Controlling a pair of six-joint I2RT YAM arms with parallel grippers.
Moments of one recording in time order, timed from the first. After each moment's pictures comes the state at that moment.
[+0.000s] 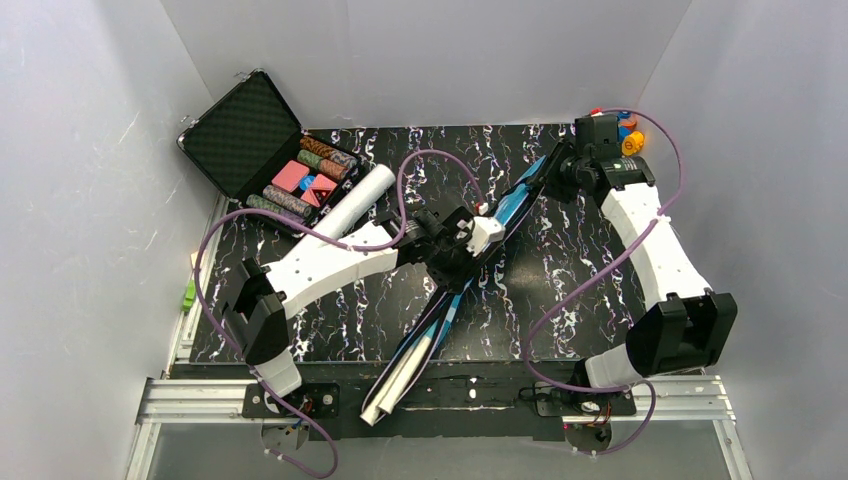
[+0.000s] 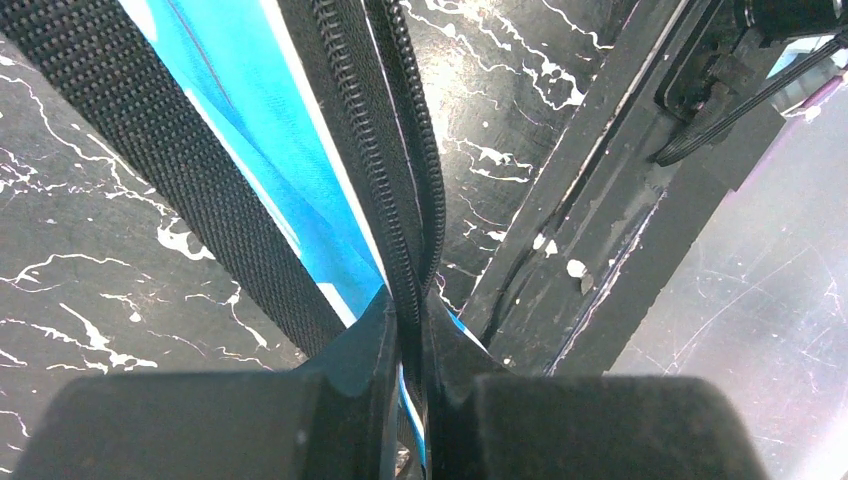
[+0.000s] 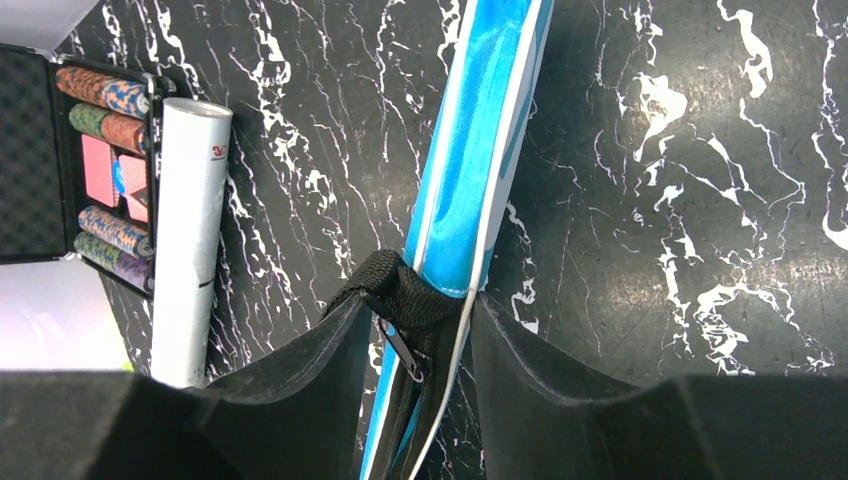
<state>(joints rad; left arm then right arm) -0.97 1.68 1.48 -0.79 0.27 -0.04 0.18 1.45 1.45 -0.77 -0.09 0.66</state>
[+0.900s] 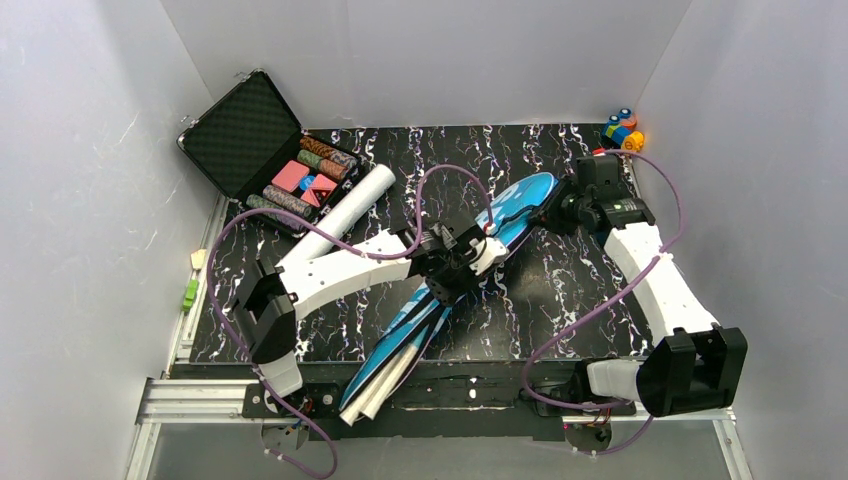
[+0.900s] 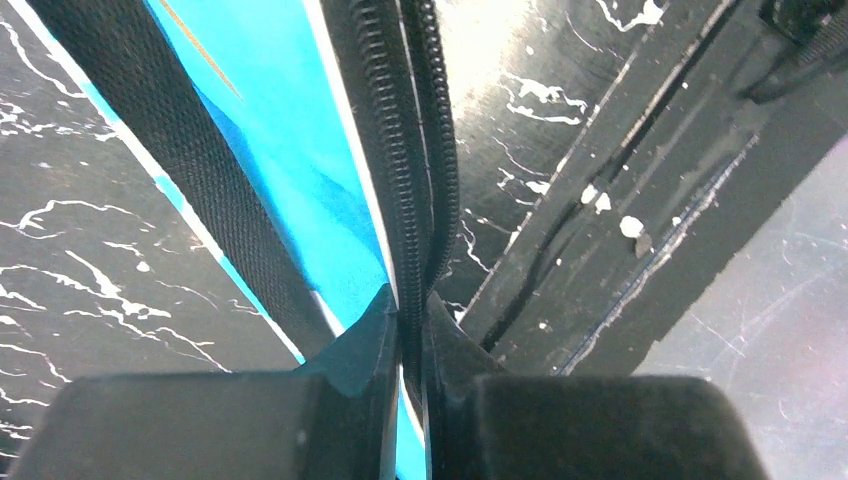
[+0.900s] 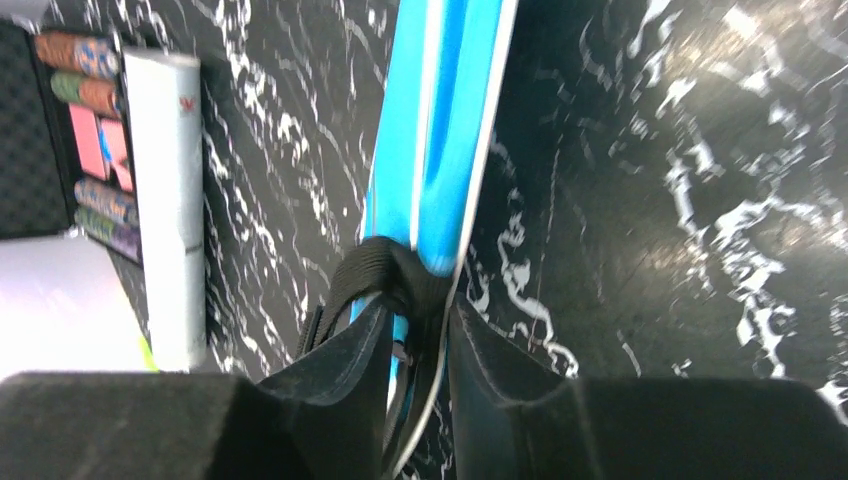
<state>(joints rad) -1.04 1.72 1.49 -0.90 0.13 0.00 0.17 1.27 1.13 -0.65 -0.13 0.74</state>
